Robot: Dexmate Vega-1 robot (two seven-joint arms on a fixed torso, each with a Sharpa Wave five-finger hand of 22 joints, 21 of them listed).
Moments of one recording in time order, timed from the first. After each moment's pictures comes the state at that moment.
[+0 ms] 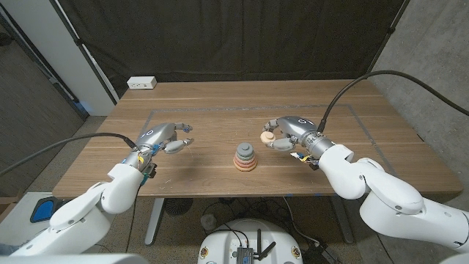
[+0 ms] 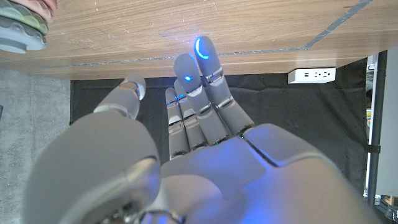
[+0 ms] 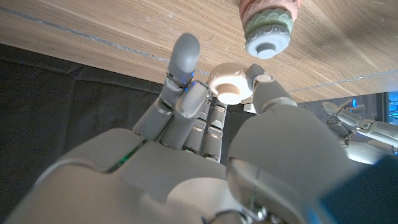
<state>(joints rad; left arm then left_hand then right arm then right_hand) 1.63 0.85 -0.02 -2.25 0.49 0.24 0.26 0.72 0.03 0.54 -0.17 0.27 0.59 0.04 0.21 0.24 0.62 -0.07 0.21 0.59 1.00 -0.16 1.41 0.47 0.78 -0.08 1.38 0.18 -1.05 -1.11 -0.70 -2.59 -0.57 -0.75 0.03 0.92 -0.02 0.55 -0.17 0.29 0.64 -0.06 0.35 0.29 0.72 -0.08 0.22 0.65 1.21 -0.22 1.53 1.23 1.16 -0.22 1.36 0.19</state>
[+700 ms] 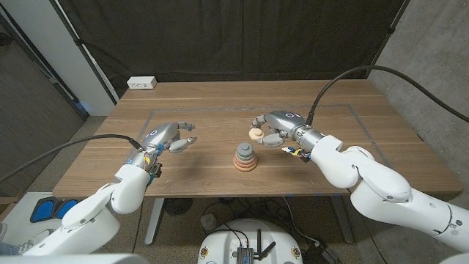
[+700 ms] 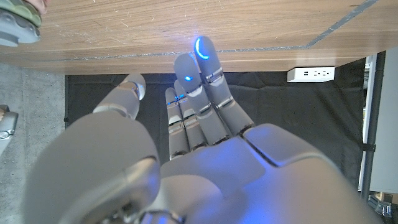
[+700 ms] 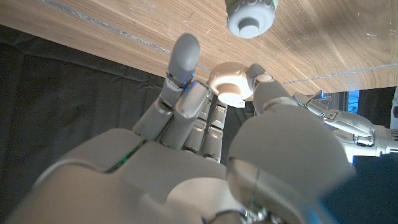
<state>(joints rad) 1.59 0.86 0.04 -2.25 0.48 0.28 0.30 0.72 0.03 0.55 -0.18 0.27 0.59 0.04 0.21 0.24 0.62 -0.07 0.21 0.59 1.00 -0.16 1.42 0.47 0.78 -0.08 1.38 0.18 -1.01 -0.99 -0.67 -2.51 -0.68 -0.58 0.17 0.92 -0.02 0.55 -0.17 0.29 0.64 -0.07 0.36 0.30 0.73 -0.08 0.22 0.66 1.21 -0.22 1.53 1.23 1.17 -0.22 1.36 0.19</state>
